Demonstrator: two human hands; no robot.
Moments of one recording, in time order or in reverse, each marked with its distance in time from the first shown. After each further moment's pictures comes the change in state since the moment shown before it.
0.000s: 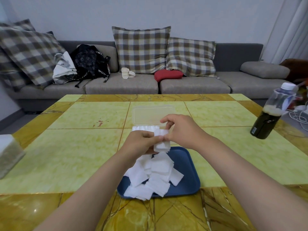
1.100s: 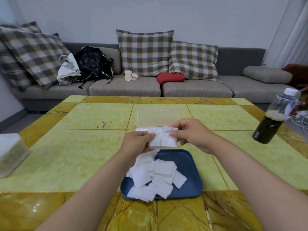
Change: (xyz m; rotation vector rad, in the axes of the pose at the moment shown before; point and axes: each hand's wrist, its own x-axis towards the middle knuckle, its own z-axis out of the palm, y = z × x) left_hand 0.007 -0.005 -0.014 -0.147 0.160 -0.027; right_hand -0.005 0.010 -0.012 0.590 -0.134 0.226
